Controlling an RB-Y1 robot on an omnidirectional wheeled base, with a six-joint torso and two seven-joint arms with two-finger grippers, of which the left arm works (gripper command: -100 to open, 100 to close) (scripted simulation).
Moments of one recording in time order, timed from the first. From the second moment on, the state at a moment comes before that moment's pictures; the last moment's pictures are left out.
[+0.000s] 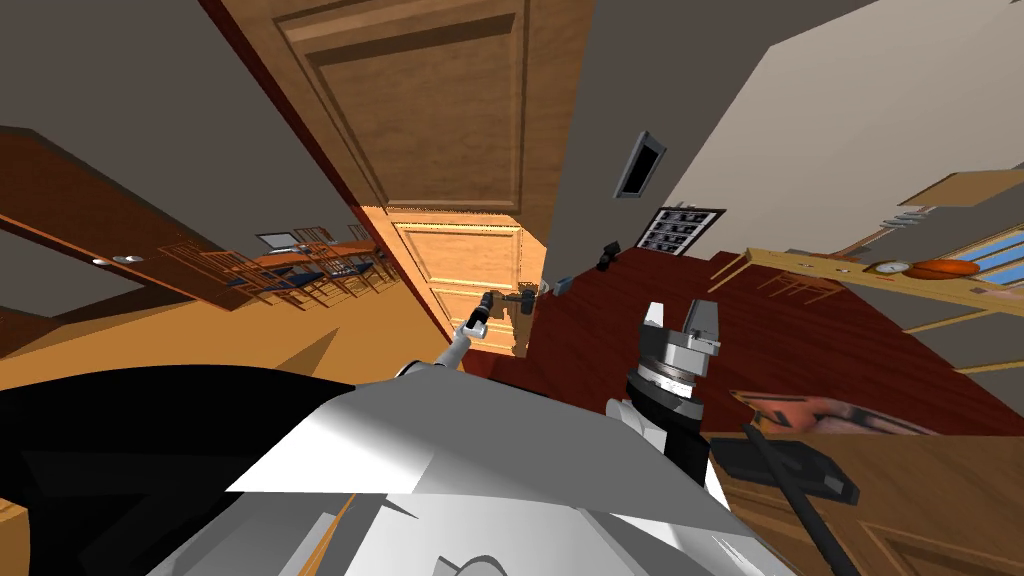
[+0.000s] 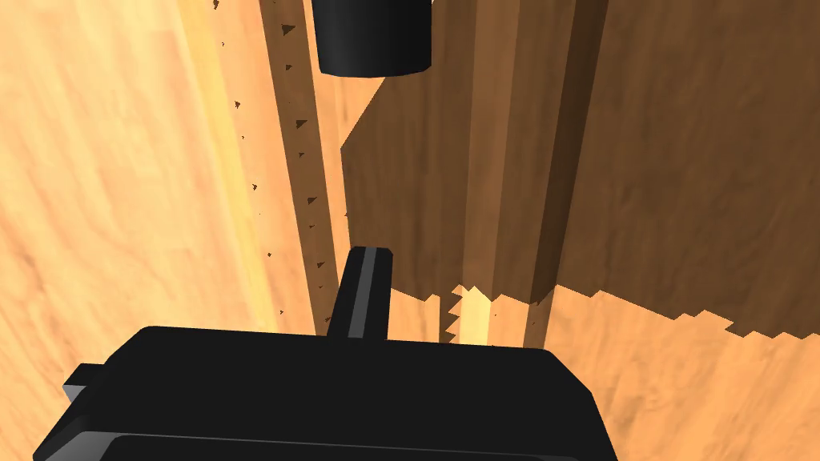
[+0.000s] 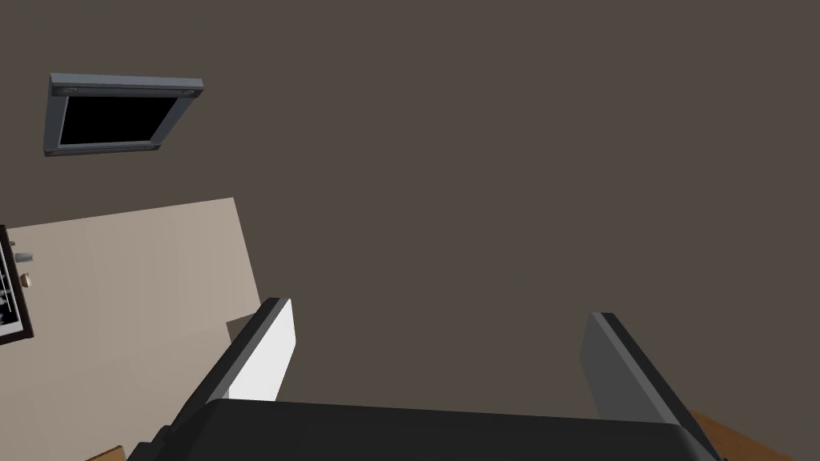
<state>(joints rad) -0.32 0.08 0.12 -0.92 0.00 -0.35 -0.02</state>
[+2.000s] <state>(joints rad) -0.47 -0.04 -0.04 -0.70 0.40 -0.47 -0.35</state>
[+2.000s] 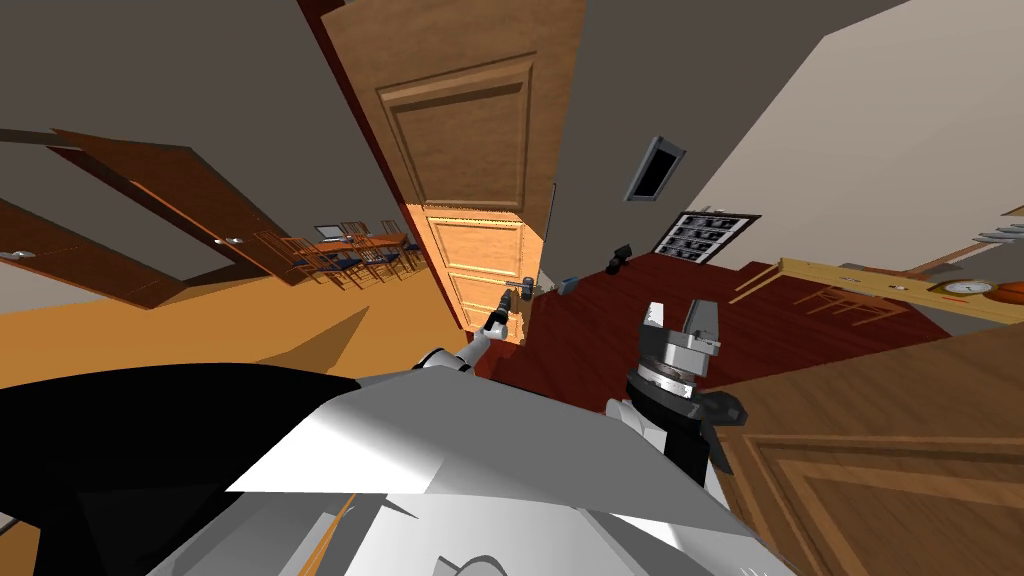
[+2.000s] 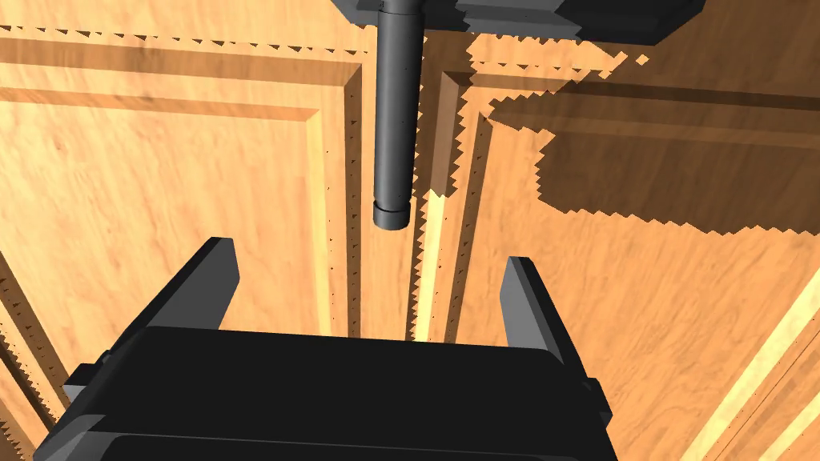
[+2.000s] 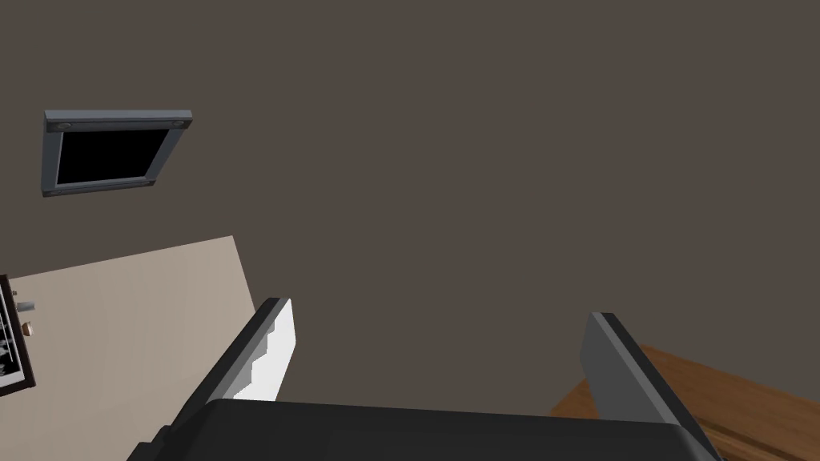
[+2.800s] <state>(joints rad) -0.48 0.02 -0.04 -0.69 0.41 -0.47 -0.37</state>
